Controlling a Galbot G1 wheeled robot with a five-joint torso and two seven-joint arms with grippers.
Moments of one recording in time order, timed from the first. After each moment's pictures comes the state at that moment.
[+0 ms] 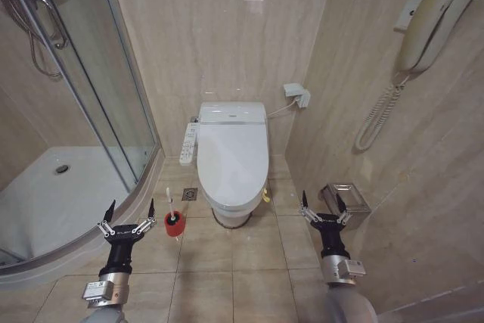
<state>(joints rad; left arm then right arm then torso) 1.54 -1.24 -0.57 -2.00 -0.16 -0.33 -0.21 -1.47 1.41 0.52 1.96 0.11 0.28 0.23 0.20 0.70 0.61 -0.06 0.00</state>
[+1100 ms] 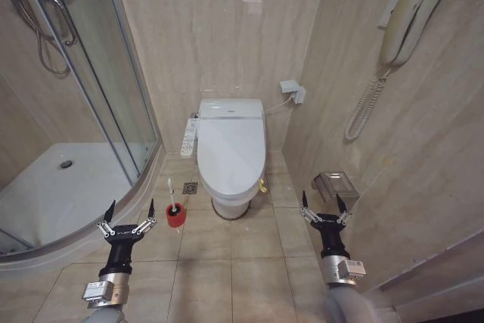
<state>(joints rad) 1.54 -1.24 -0.57 -2.00 -0.16 -0.33 -0.21 -1.47 1.41 0.52 1.96 0.11 0.28 0.23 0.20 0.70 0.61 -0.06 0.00</state>
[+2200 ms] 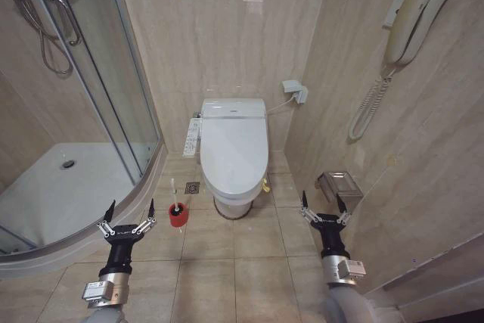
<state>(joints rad) 1.54 -1.24 -0.57 -2.00 -0.16 -0.33 -0.21 -1.47 1.41 0.52 1.96 0.11 0.28 0.23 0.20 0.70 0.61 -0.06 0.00</state>
